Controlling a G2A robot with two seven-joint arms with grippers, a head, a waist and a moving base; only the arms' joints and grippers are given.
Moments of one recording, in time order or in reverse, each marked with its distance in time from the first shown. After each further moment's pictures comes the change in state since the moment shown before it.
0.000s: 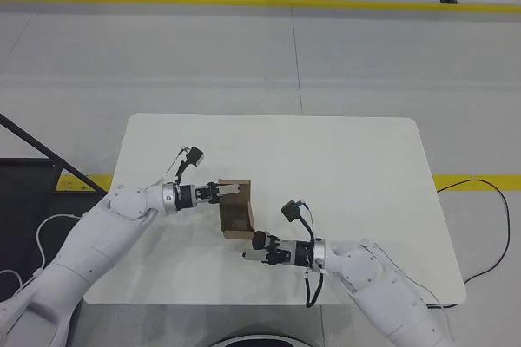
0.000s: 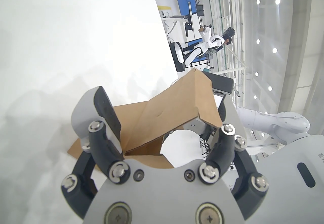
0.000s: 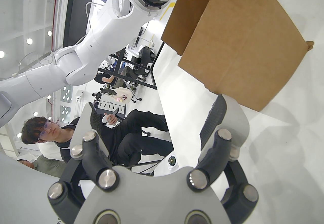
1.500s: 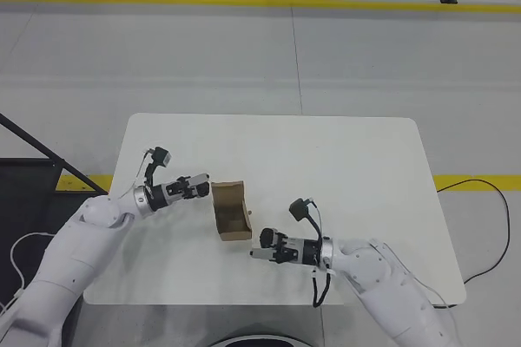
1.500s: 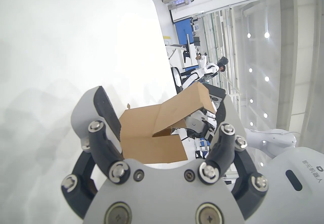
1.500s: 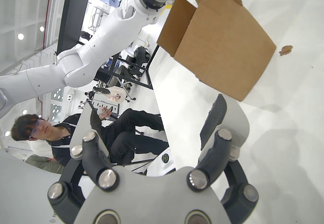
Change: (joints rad) left arm 0.150 0.022 -0.251 0.023 -0.014 0.002 -0.003; right arm -0.027 0.013 0.065 -0.025 -0.047 0.010 0.007
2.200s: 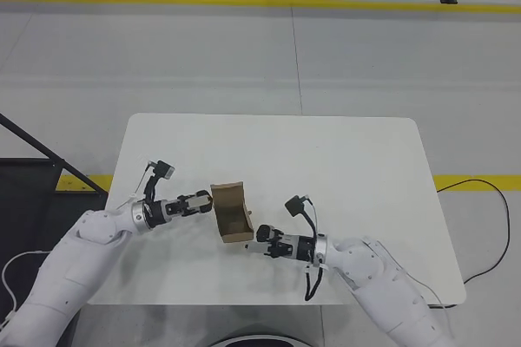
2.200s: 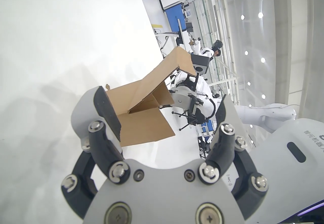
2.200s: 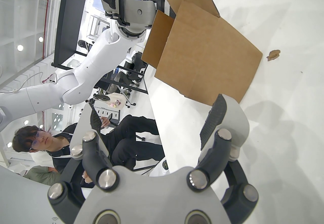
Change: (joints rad) left arm 0.139 0.023 -0.096 -0.158 0.047 -0.079 -0.068; right arm 0.036 -0.023 -0.044 0.049 0.005 0.009 -0.036
